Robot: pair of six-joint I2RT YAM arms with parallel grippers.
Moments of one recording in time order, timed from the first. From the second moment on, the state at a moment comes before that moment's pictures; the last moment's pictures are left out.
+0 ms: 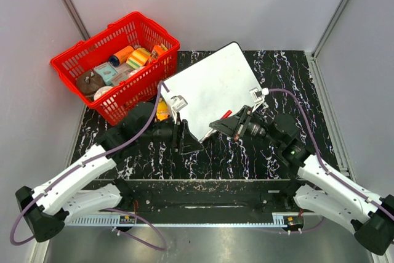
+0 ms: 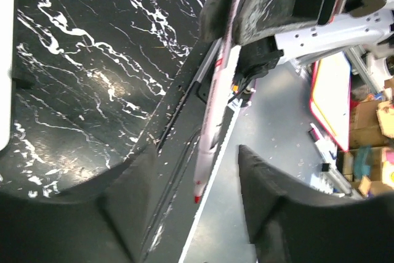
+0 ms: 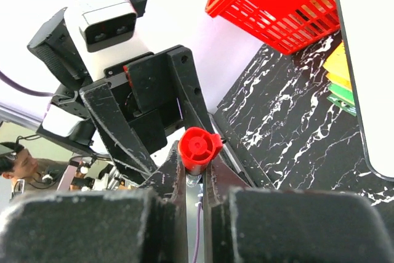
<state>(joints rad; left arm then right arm) -0.79 0.91 0.90 -0.38 0.54 -0.49 0.73 0.82 0.62 0.32 -0.39 0.94</state>
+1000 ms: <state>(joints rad) -0.79 0.87 0.97 -0.37 0.69 -0.44 0.73 0.66 0.66 0.08 -0.46 0.82</state>
